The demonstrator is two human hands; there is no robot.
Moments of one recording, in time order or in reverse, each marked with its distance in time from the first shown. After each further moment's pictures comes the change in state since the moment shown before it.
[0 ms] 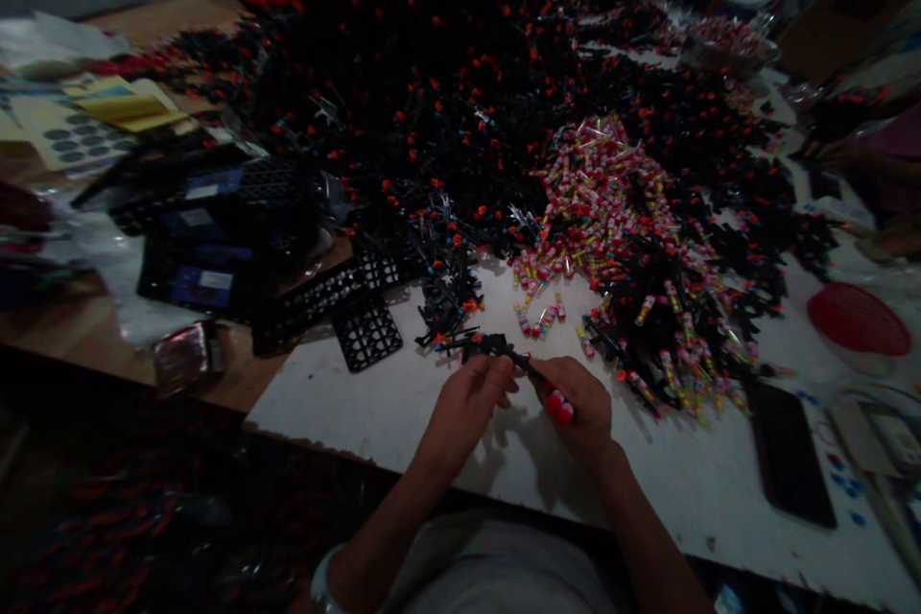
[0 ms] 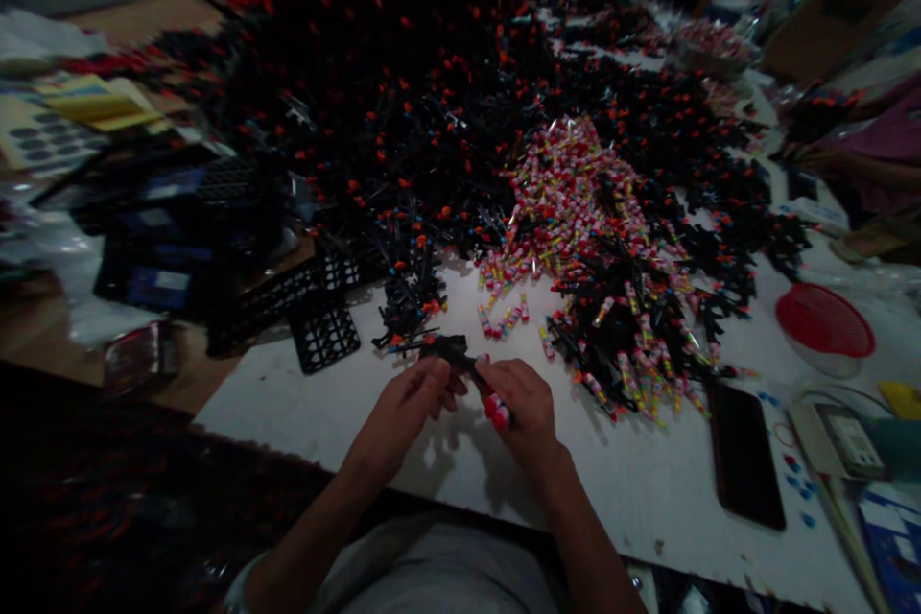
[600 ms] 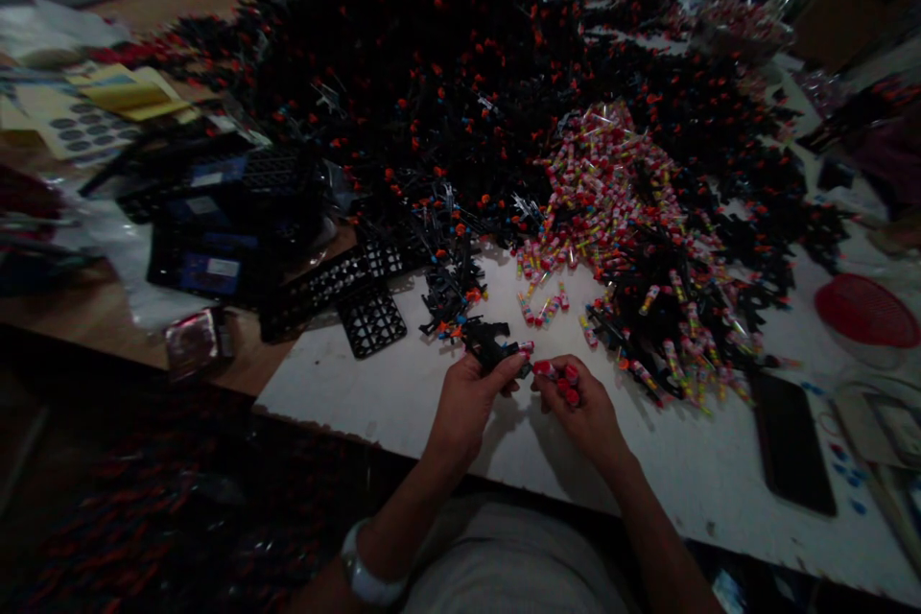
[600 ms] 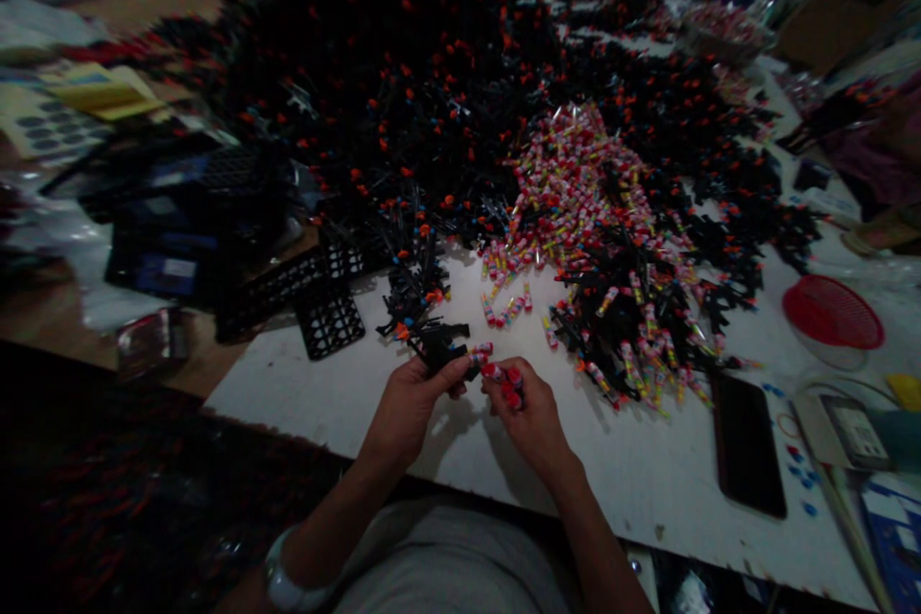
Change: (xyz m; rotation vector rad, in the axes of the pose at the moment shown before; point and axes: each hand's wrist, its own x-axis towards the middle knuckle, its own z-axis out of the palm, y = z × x) left_hand -0.003 -0.002 0.013 -0.428 0.076 -0.153; right_hand -0.007 -0.025 -0.008 0.179 -0.141 0.721
